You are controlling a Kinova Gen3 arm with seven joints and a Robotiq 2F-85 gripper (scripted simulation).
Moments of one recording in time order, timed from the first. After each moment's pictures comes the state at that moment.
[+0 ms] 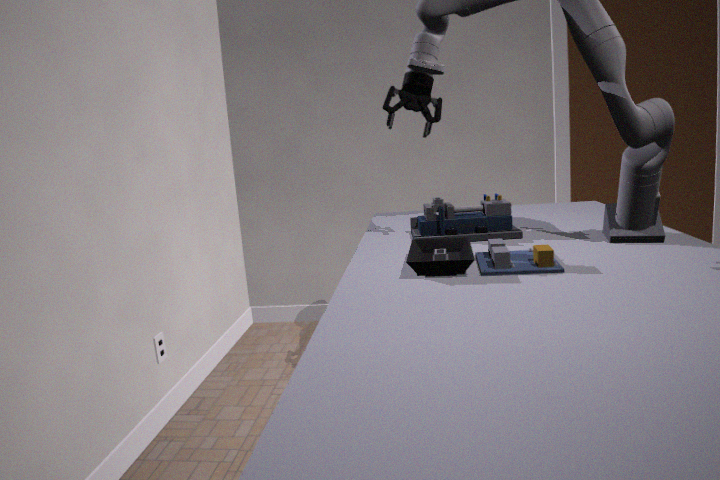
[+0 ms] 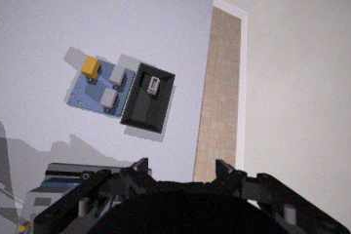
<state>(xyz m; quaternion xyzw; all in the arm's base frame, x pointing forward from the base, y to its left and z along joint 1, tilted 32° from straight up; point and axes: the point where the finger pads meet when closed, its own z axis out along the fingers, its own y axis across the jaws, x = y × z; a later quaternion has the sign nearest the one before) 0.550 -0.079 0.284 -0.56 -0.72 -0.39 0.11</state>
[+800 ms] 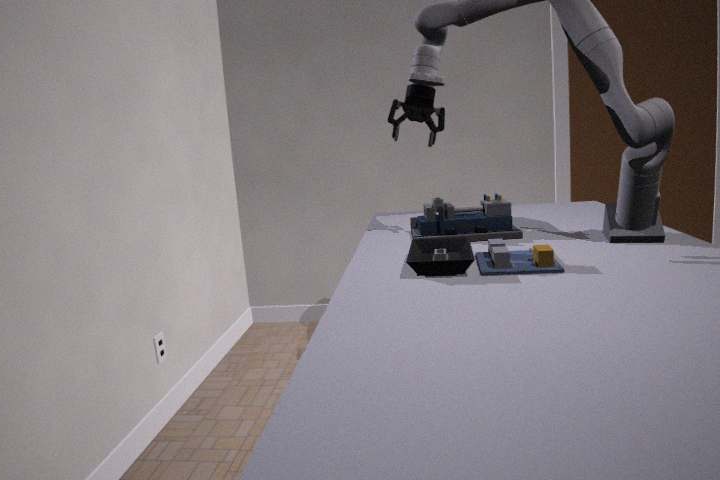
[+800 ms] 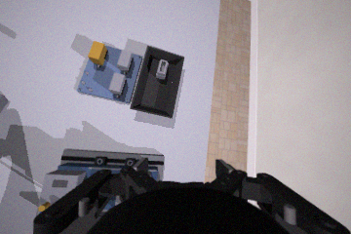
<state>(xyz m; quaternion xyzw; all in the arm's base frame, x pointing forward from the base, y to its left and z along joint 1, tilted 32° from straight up) 0.547 -0.102 0.237 -0.58 -0.73 -0.35 0.12</state>
